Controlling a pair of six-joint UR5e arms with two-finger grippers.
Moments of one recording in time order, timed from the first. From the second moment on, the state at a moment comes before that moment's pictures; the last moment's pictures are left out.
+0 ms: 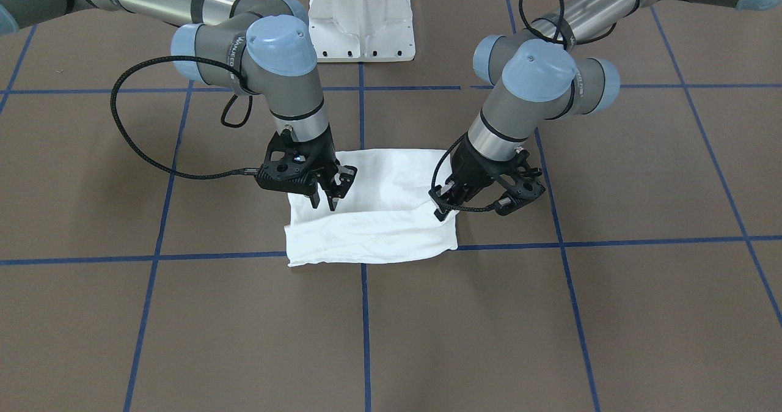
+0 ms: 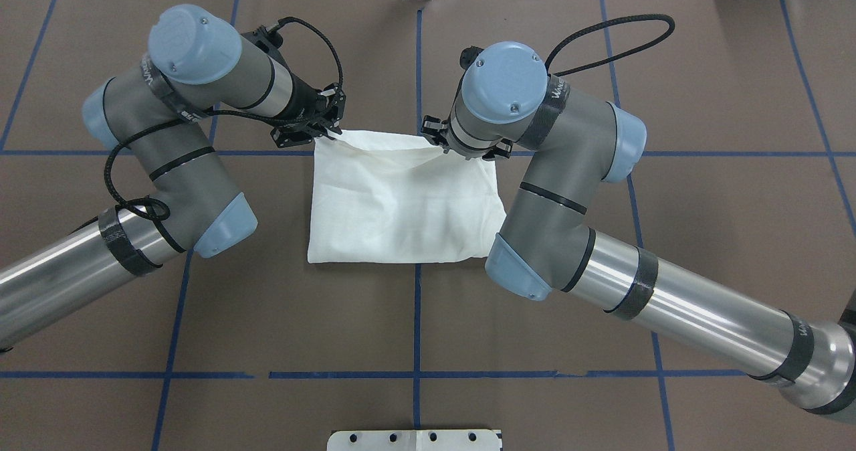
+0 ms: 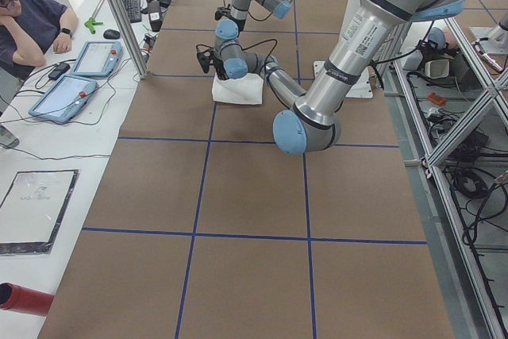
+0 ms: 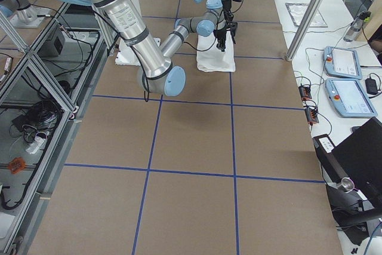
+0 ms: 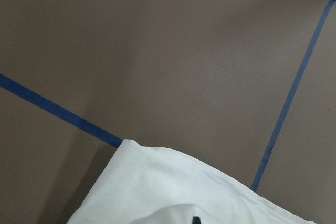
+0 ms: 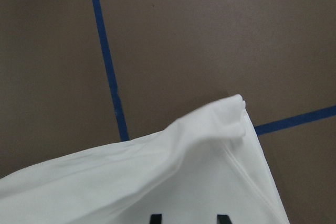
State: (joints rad) left arm -0.75 -2.21 -1.52 -2.04 -1.99 -1.71; right arm 0.62 -0.81 1.55 -1.44 1.77 1.44
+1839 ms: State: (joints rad) left arm -1.35 -1.81 -1.65 -1.82 -2.19 -0.41; right arm 1.31 -1.21 1.68 -1.81 2.10 0.03
